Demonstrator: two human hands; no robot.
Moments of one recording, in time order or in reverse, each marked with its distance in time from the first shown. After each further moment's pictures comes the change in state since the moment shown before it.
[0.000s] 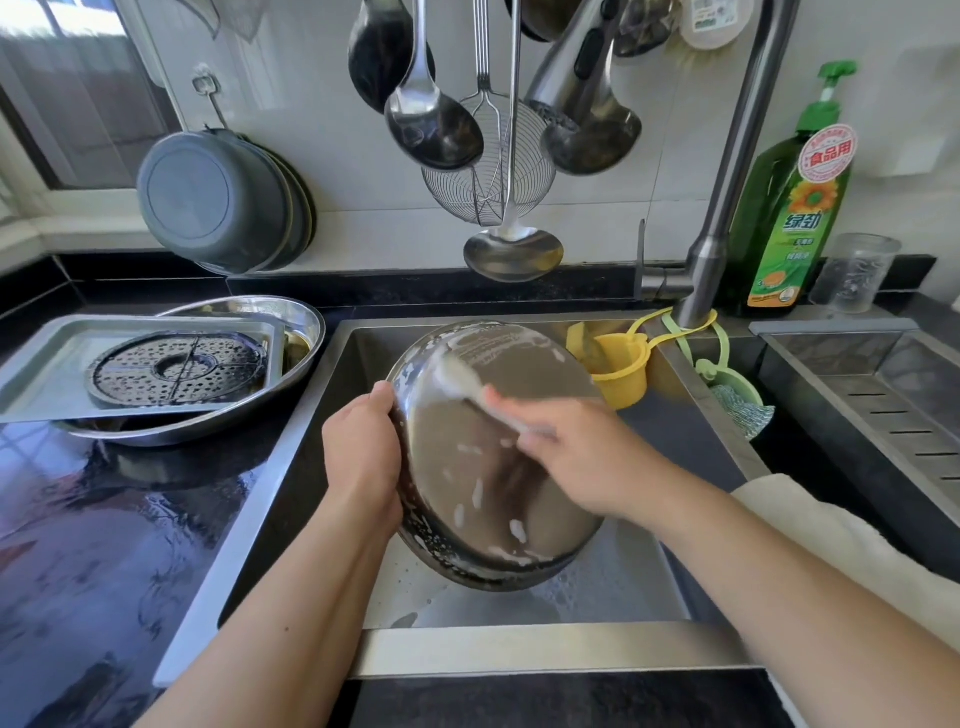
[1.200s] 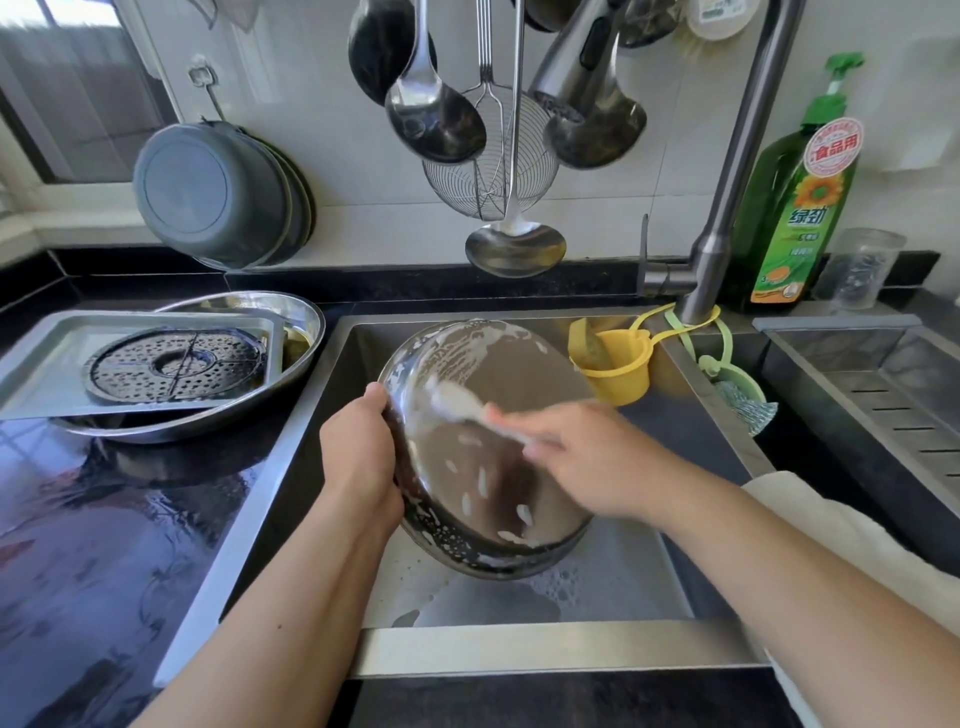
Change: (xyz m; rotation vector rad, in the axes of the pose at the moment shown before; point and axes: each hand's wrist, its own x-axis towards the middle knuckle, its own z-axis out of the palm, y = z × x) left_hand -0.012 0.011 0.001 -0.136 -0.028 -0.187; right_hand -0.001 0.002 -0.003 -0.085 -0.061 -0.018
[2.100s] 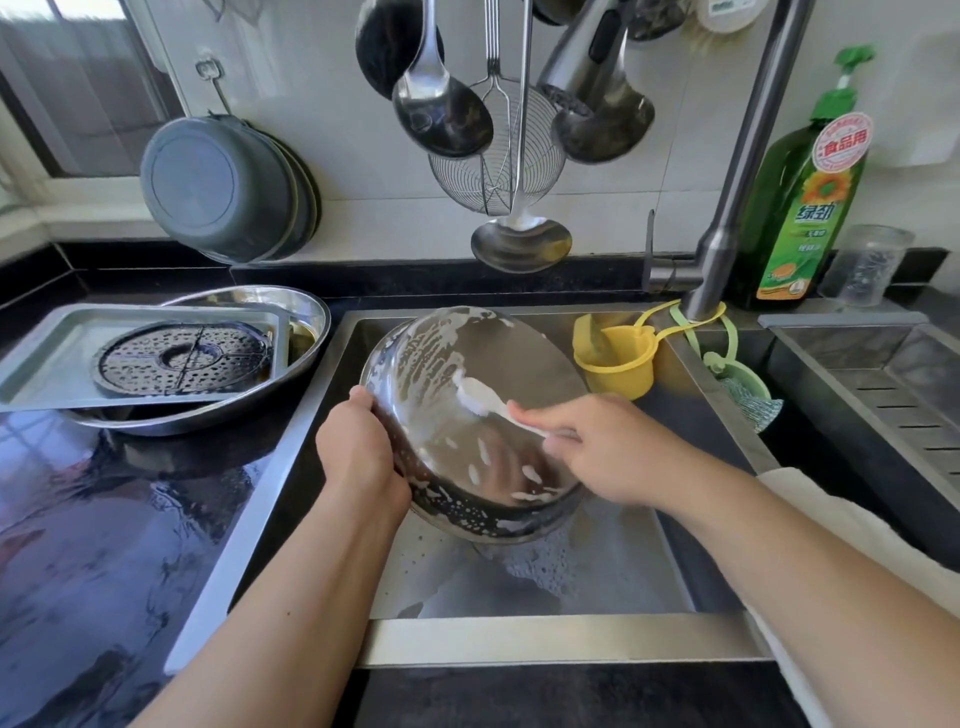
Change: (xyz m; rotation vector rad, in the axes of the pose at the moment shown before) left_hand -0.011 0.008 0.001 -0.117 0.141 -0.071; right_hand -0.002 0.000 -0.005 -0.043 -0.066 0.097
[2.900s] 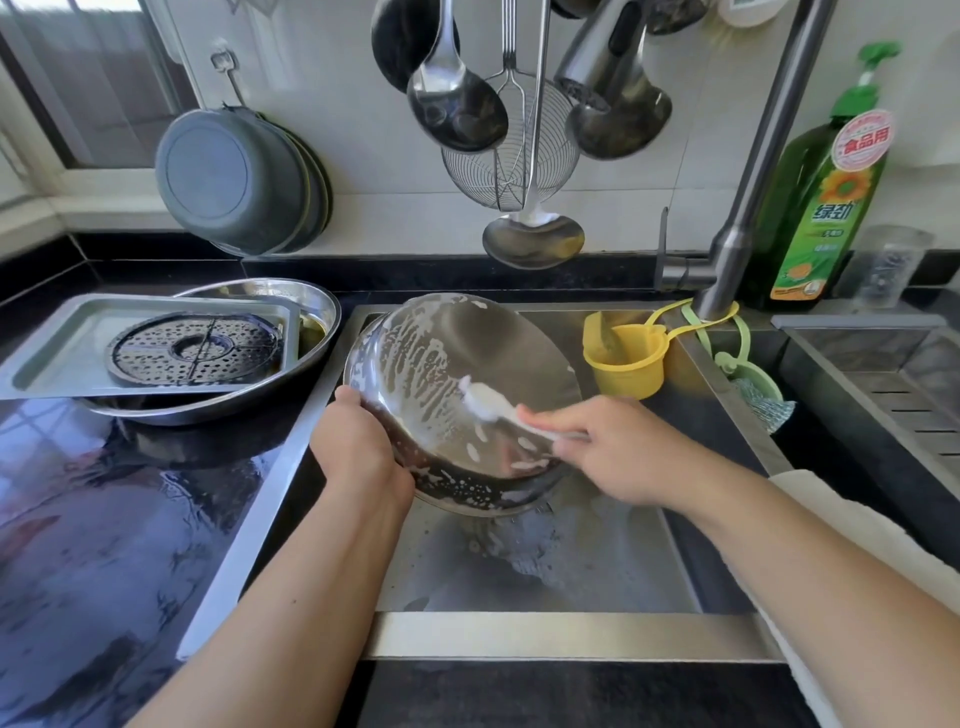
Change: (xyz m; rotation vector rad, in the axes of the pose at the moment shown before) left_hand -0.007 0.005 0.000 -0.158 0.087 -0.017; right_hand 0.001 0.003 0.001 -0.018 -0.039 0.015
